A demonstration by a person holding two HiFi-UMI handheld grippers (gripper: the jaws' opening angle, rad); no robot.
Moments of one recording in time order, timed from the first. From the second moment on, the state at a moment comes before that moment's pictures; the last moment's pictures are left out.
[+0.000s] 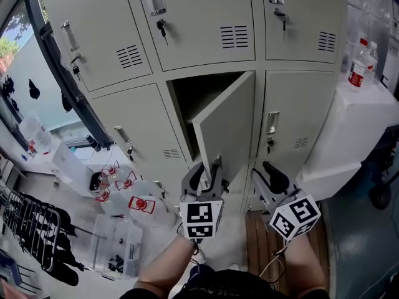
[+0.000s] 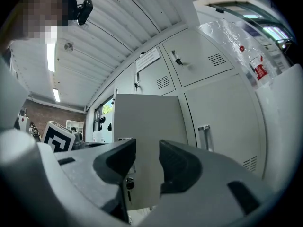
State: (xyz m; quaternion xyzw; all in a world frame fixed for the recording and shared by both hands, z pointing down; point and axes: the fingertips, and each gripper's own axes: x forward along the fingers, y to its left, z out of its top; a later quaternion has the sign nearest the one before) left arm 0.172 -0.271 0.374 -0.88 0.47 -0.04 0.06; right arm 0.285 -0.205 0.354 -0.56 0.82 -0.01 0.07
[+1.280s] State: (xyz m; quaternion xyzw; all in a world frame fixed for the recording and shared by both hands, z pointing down) left arm 0.111 -0.396 0.371 -0.87 0.48 -0.04 0.05; right arm 0.211 -0.355 0.358 -0.54 0.84 -0.03 0.07
